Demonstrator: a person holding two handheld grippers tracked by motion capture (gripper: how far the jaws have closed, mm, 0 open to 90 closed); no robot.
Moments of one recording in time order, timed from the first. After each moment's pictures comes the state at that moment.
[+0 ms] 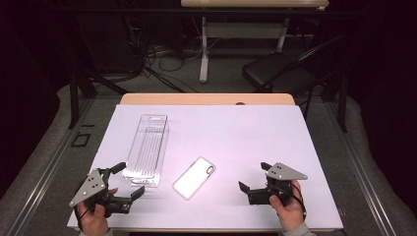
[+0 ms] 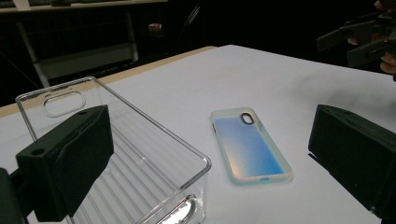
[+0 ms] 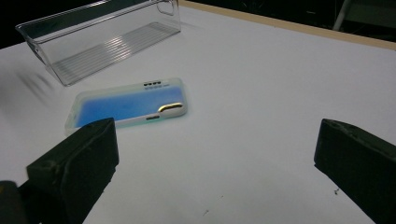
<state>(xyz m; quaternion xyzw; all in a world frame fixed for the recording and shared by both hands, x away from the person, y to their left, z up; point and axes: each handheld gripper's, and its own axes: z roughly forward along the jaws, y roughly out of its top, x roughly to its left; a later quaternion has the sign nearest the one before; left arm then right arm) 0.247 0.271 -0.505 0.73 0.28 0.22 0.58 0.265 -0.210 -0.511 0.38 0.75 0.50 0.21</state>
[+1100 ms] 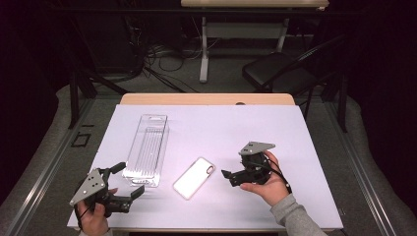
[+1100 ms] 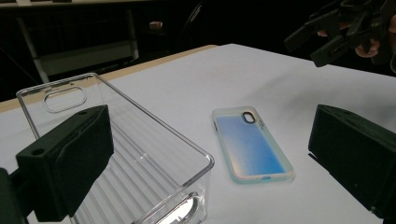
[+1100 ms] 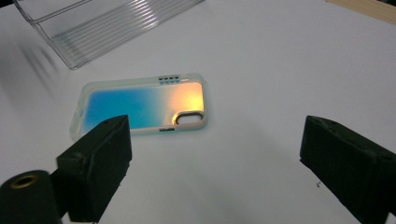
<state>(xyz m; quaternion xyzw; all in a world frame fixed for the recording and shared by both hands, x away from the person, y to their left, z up) 0.249 0.273 -0.507 0.73 0.28 0.22 0.58 0.318 -0.161 -0.484 0.35 0.83 0.41 0.15</state>
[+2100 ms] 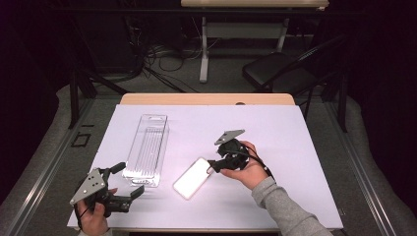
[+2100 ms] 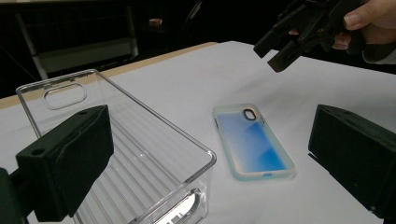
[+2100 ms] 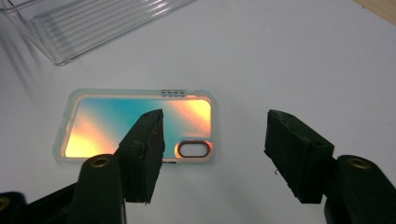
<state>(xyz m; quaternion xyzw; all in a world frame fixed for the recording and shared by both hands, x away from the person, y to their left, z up) 0.251 0.274 -0.508 0.74 0.29 0.21 0.58 0.354 -0.107 -0.477 0.32 0.87 0.35 0.14</state>
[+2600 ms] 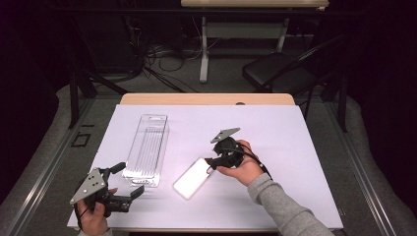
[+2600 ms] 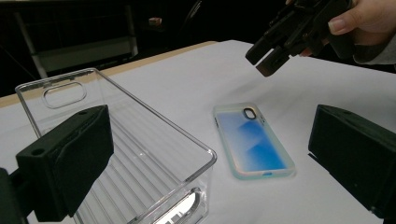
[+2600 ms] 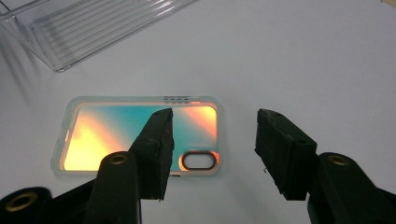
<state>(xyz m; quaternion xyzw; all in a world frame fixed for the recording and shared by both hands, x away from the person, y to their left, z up) 0.251 0.274 -0.509 0.74 0.29 0.21 0.57 0.365 -0.097 -0.485 0.33 0.87 0.35 0.12</state>
